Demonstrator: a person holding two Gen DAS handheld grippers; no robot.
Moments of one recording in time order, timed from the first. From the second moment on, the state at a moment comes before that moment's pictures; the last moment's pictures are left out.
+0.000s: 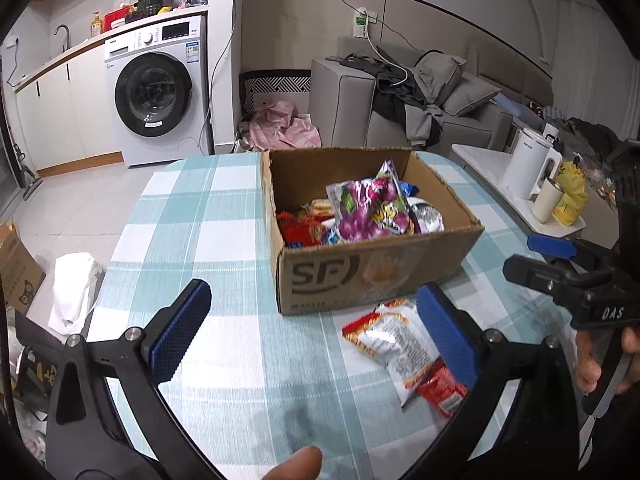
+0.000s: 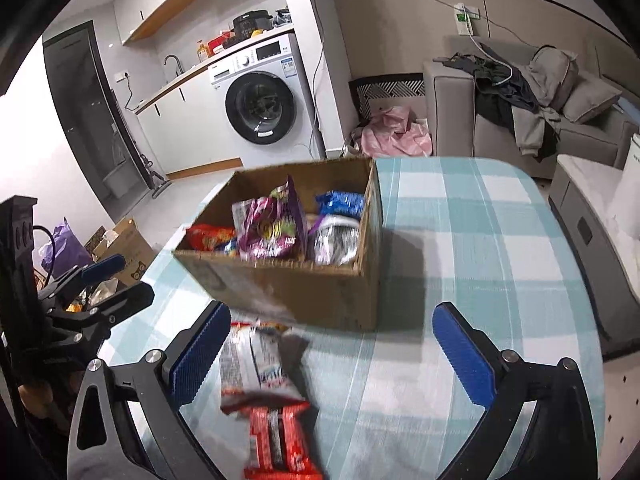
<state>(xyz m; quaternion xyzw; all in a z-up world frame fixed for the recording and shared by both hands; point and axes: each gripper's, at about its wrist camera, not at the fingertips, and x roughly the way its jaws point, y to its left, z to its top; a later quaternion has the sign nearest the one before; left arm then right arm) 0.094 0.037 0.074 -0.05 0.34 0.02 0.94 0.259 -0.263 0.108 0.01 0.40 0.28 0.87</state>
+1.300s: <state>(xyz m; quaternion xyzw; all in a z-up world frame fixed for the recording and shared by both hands) 0.080 0.017 0.014 -0.04 0.39 0.01 0.92 0.198 -0.236 0.012 -0.09 0.49 0.29 0.82</state>
